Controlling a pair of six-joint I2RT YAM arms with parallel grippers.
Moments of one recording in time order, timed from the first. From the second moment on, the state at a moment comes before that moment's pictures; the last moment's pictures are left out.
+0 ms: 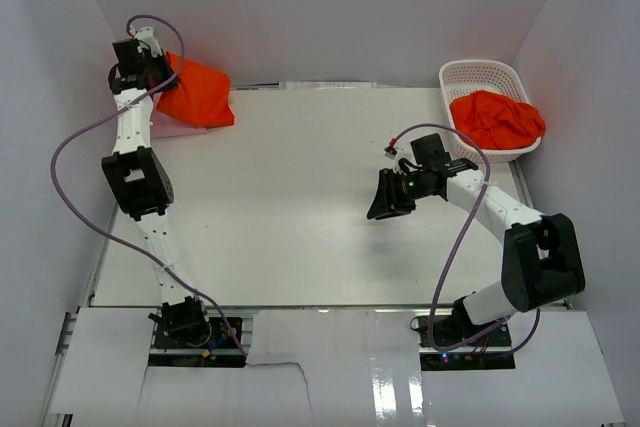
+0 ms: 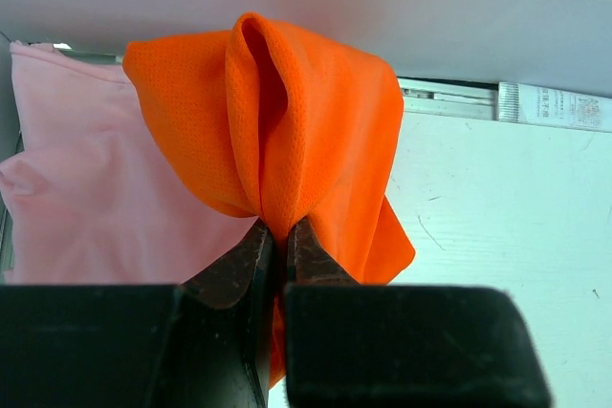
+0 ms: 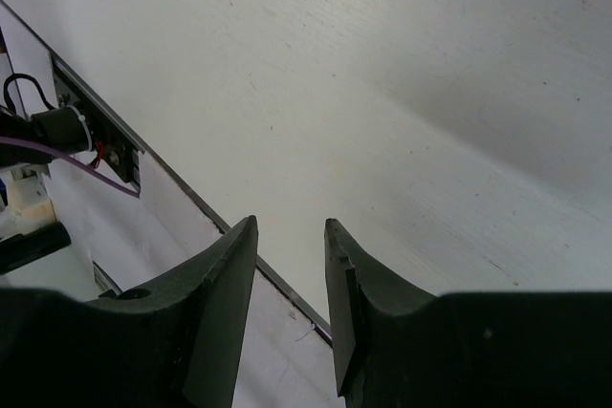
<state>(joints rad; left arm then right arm) 0.25 2.38 2.35 -0.46 0.31 -0.06 0.35 1.47 0.97 -0.58 -0.67 0.25</state>
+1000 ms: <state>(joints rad) 0.30 2.31 2.20 -0.33 0.32 -0.09 0.43 1.50 0.97 -0.55 -0.67 0.29</state>
